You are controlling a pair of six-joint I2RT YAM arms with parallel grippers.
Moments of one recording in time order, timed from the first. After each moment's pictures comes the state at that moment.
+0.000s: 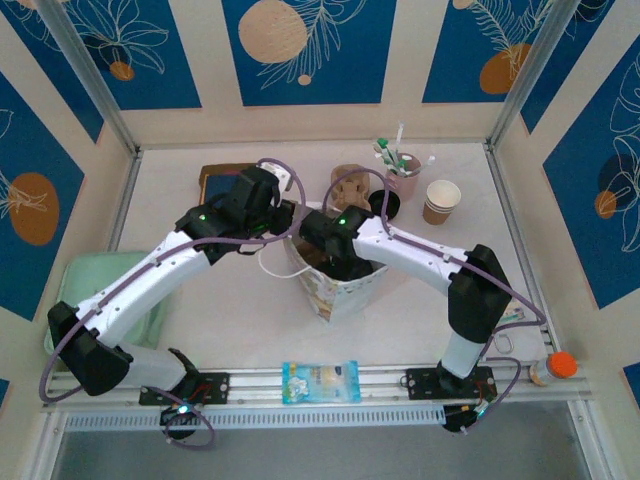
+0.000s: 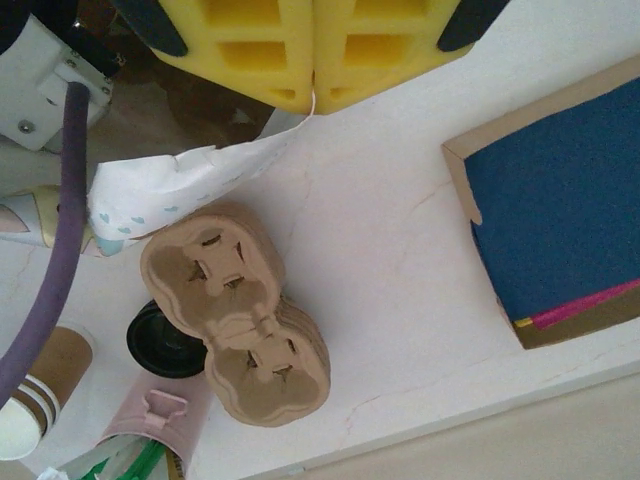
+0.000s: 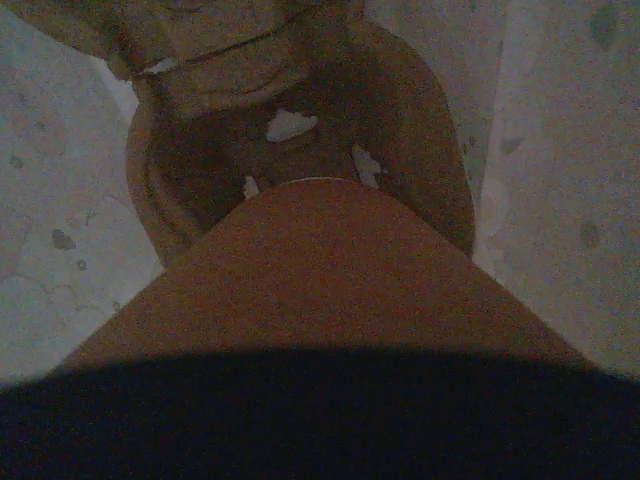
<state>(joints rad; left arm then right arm) -0.73 1.35 1.37 -0.69 -0.20 -0.23 0.89 1.73 1.43 -1.31 -0.01 0.69</state>
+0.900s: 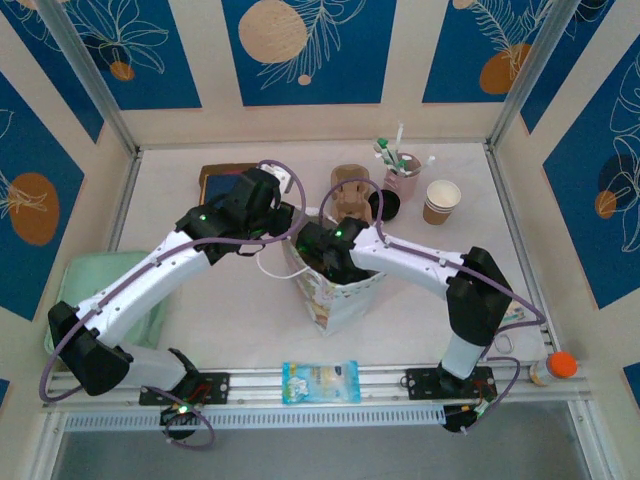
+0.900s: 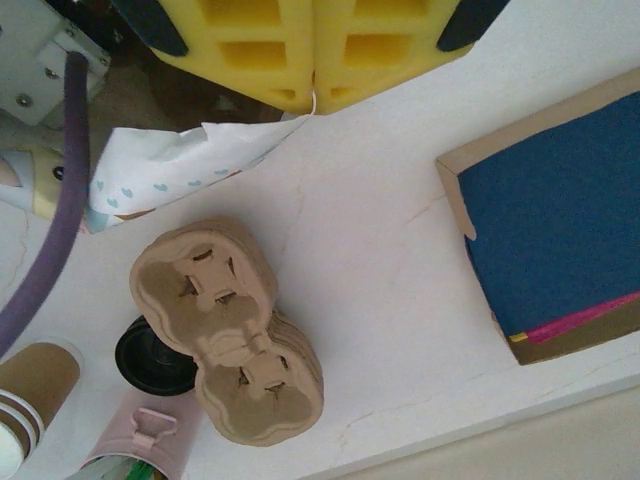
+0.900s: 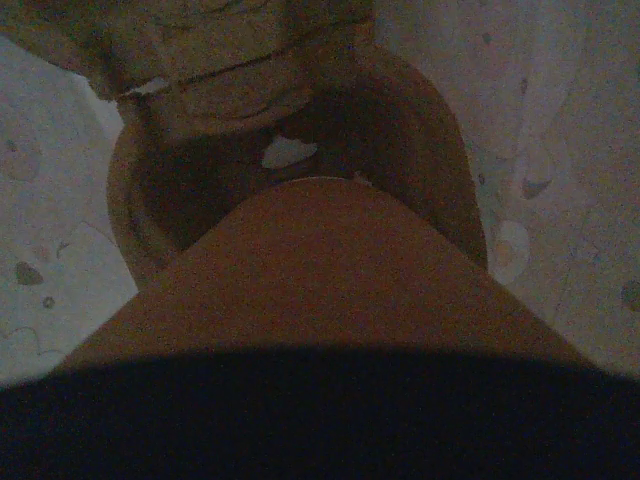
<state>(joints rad) -0.74 1.35 1.37 -0.72 -0.22 -0.23 0.94 1.71 1.37 -1.25 -0.01 0.73</state>
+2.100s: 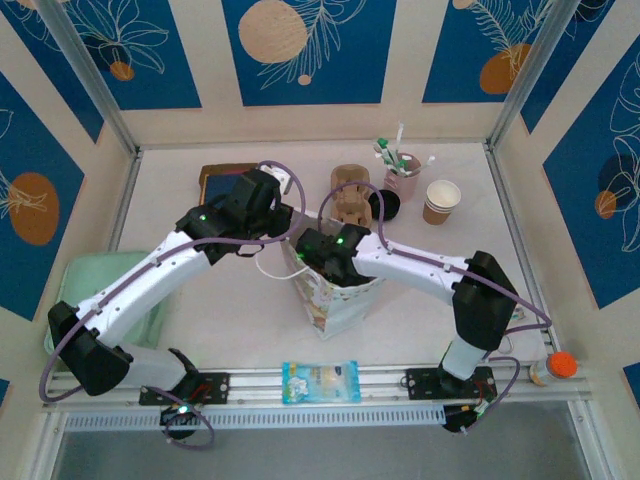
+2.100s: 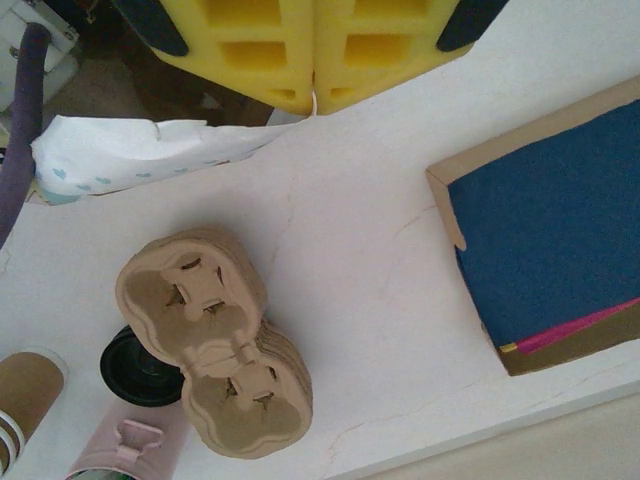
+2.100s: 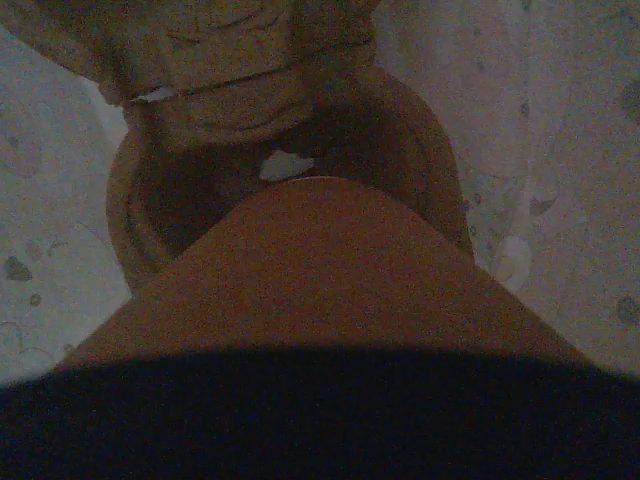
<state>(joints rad) -0.74 1.35 1.37 -0.74 -0.23 -0.23 0.97 1.68 1.32 -1.21 0.01 0.74</state>
